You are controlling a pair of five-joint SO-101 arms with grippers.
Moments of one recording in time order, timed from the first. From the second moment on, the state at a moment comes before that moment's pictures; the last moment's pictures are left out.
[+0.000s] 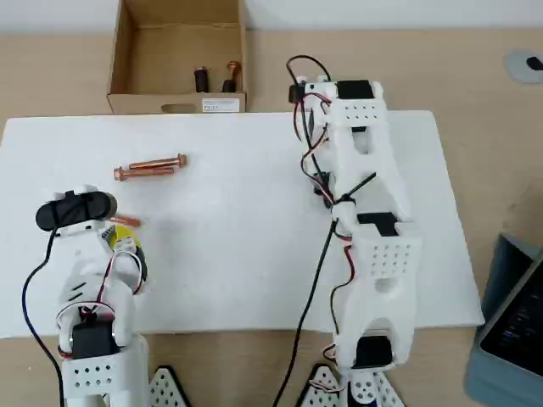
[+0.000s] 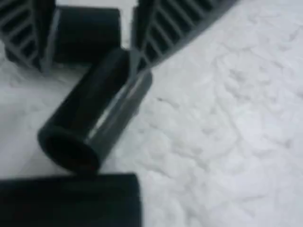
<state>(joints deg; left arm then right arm) -11.3 -104.2 96.3 51.0 -2.6 -7.9 38.1 -29.0 94.5 -2.4</state>
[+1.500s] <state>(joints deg) -11.3 -104.2 96.3 51.0 -2.6 -14.0 42.2 -47.9 101.1 -4.0</state>
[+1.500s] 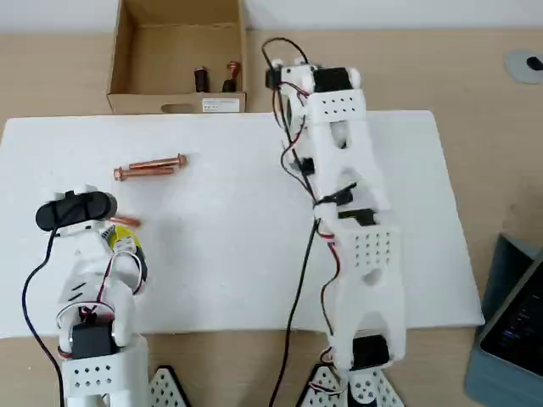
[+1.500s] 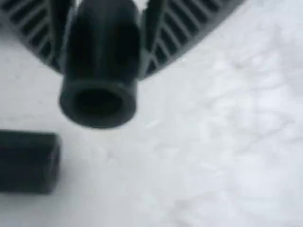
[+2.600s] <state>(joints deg) -11.5 -102.9 74.5 74.0 5.2 0.9 -44.3 20.8 94.0 -4.0</state>
